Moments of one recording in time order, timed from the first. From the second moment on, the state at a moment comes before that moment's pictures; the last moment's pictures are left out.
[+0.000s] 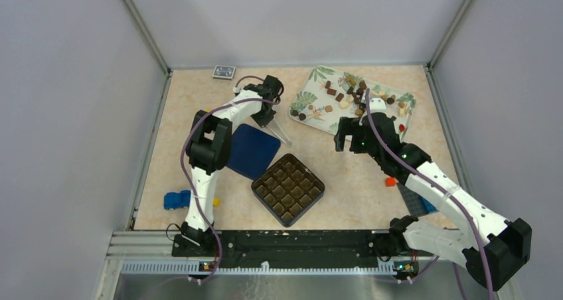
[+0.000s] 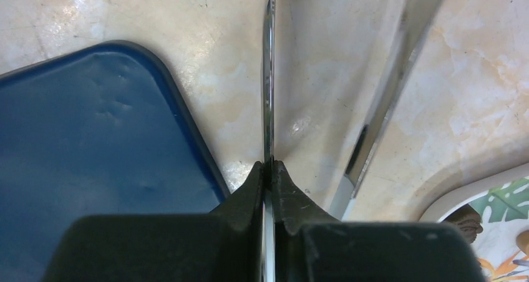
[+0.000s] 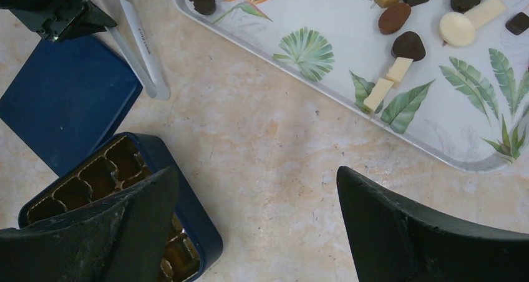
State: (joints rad) left arm -0.44 2.21 1.78 -0.82 -0.39 -1.19; right arm 0.59 1.01 0.88 -0.44 0.27 0.40
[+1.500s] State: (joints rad) left arm -0.70 2.03 1.70 -0.86 -0.10 -1.32; right arm 0.59 1.01 0.76 -0.36 0.24 0.38
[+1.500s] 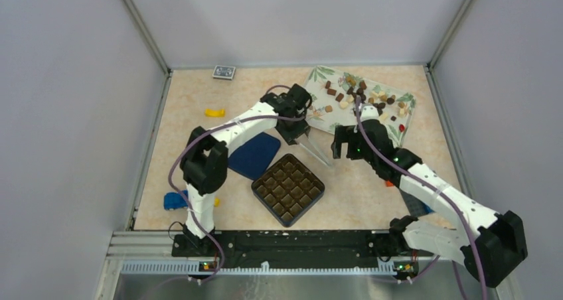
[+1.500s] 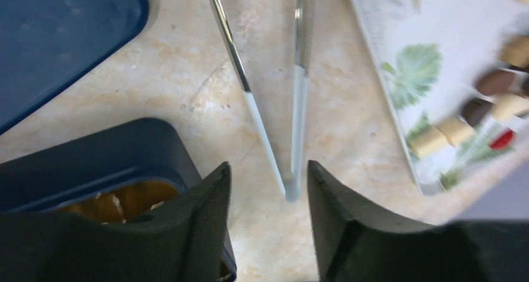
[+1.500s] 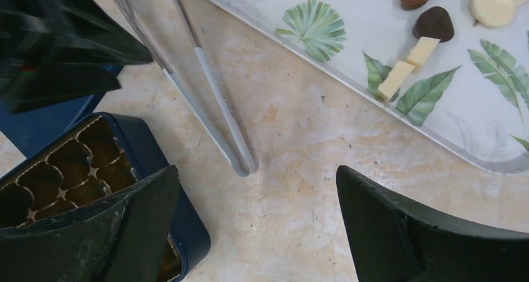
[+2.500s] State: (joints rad) left arm -0.32 1.18 1.16 -0.75 -0.20 -0.77; right arm 0.67 1.85 1.20 -0.27 0.13 0.16
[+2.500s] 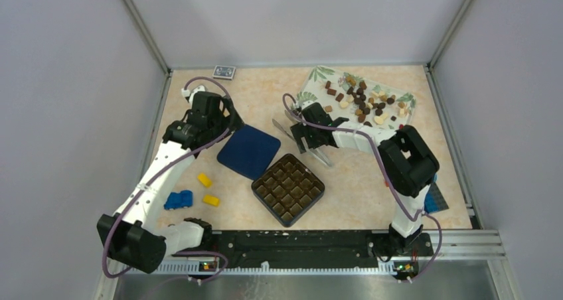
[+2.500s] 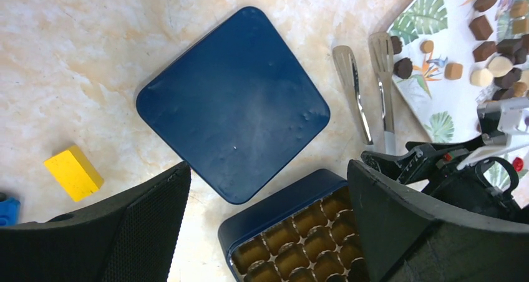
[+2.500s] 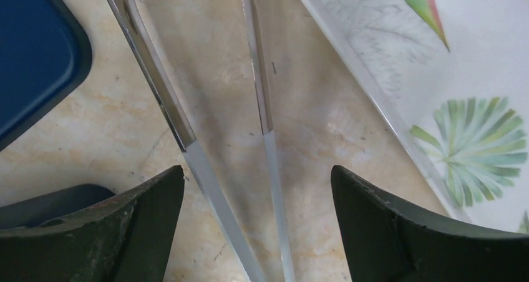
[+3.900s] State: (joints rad) left arm -0.32 1.19 1.07 -0.72 -0.18 -0.79; right arm 0.74 1.94 1.23 -0.16 0.28 0.07
